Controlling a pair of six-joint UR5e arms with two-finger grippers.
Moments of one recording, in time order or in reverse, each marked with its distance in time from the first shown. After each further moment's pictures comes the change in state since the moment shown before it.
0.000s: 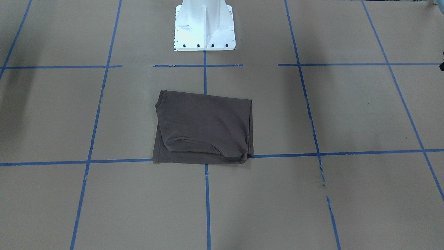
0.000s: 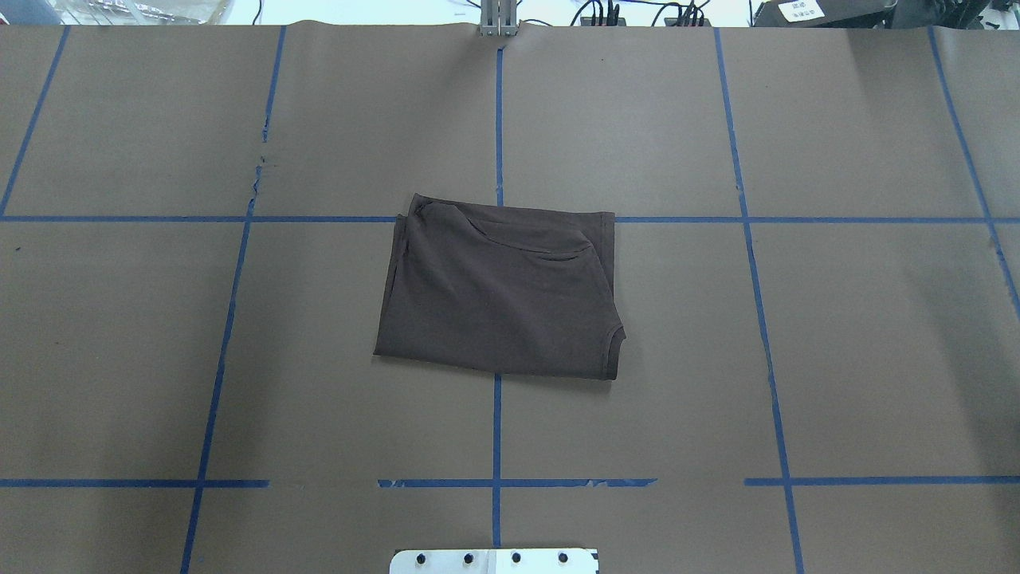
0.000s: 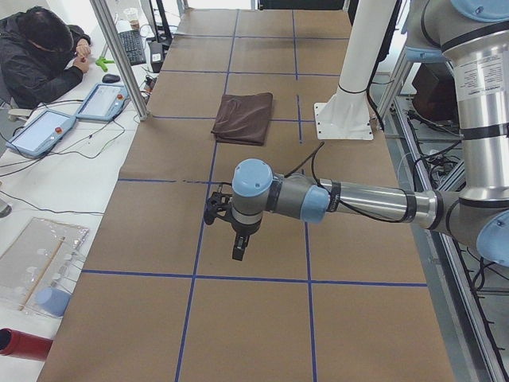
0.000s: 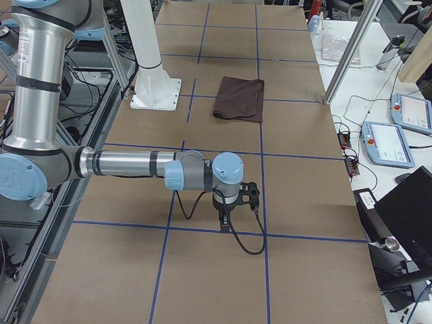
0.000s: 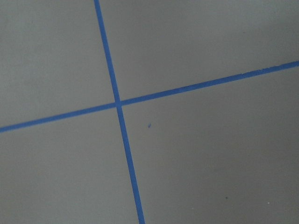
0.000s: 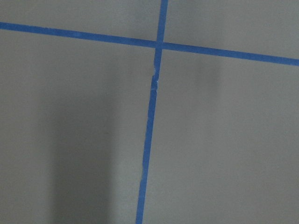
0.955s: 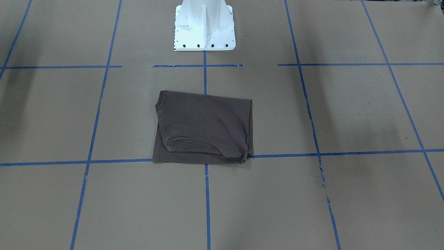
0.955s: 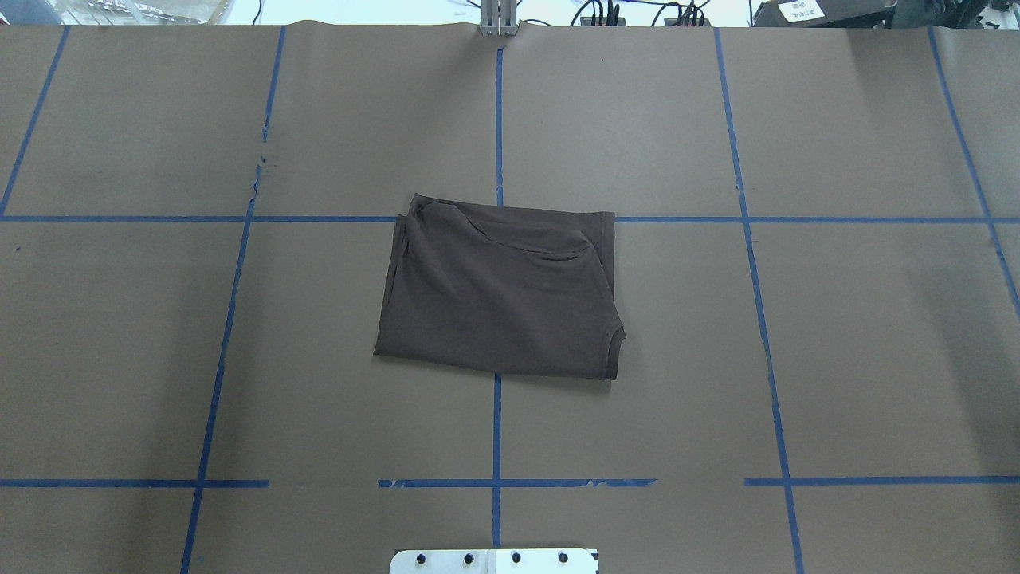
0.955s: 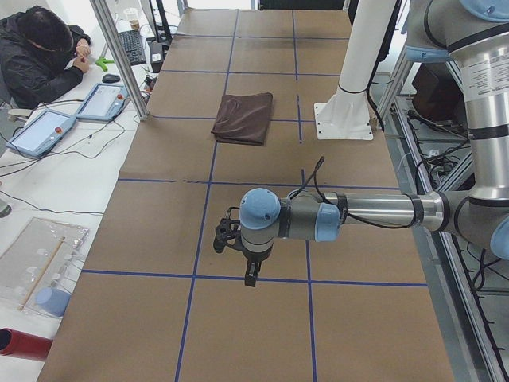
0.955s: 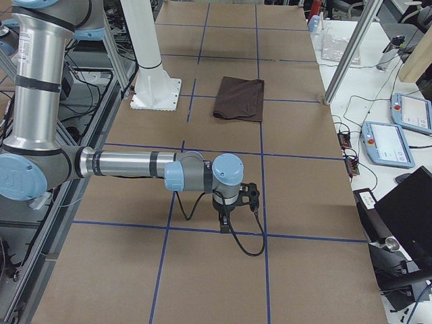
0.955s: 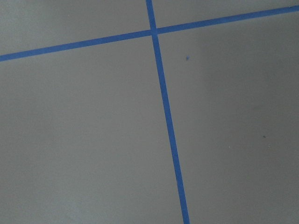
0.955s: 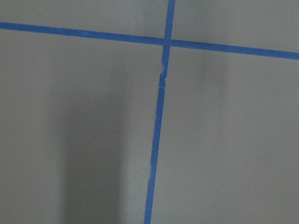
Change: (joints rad) left arm -0.041 0.014 0.039 0.067 -0.005 0.106; right arm 0.001 0.000 -0.004 0.003 0.003 0.000
